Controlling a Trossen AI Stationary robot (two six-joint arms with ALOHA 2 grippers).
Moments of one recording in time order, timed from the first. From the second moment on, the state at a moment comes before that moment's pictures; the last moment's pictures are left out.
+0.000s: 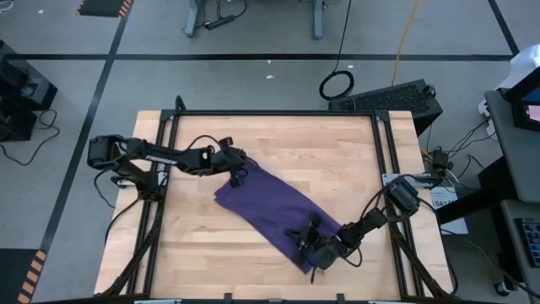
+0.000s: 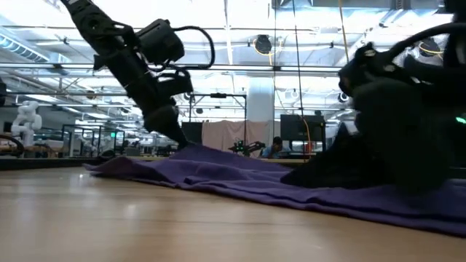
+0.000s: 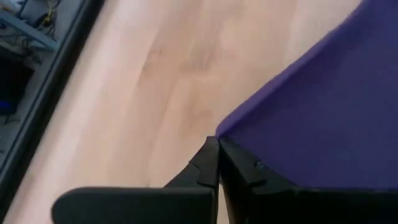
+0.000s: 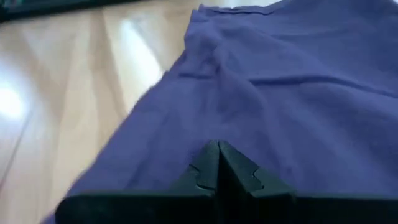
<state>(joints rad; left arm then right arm) 0.18 1.49 0.67 -0.01 -0.32 0.14 0.64 2.14 0.79 0.73 0.92 0.68</state>
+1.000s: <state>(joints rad) -0.21 1.43 0.62 -0.11 -0.22 -0.36 0.44 1.83 0.79 0.34 0.78 0.42</state>
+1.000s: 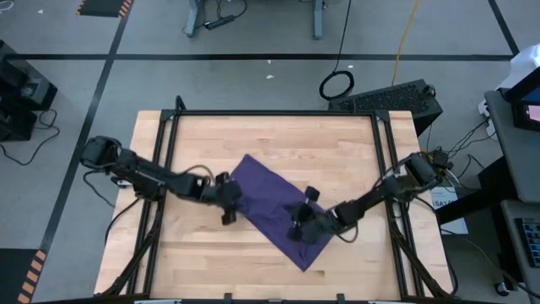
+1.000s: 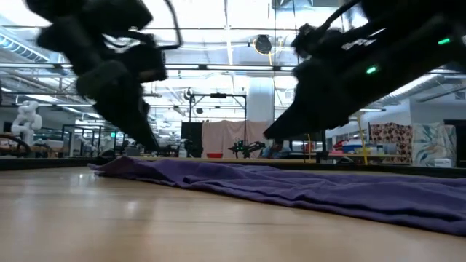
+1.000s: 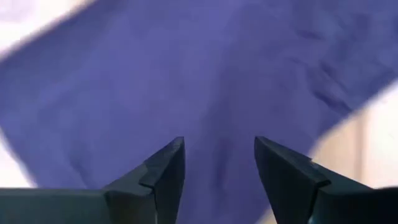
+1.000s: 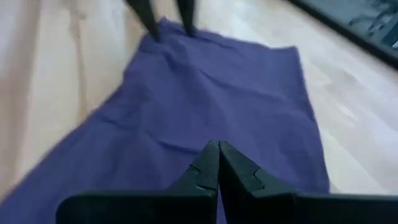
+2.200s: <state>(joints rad) -0.08 1.29 0.53 -0.08 -0.39 -0.07 0.44 1.77 0.79 0.37 0.58 0.51</state>
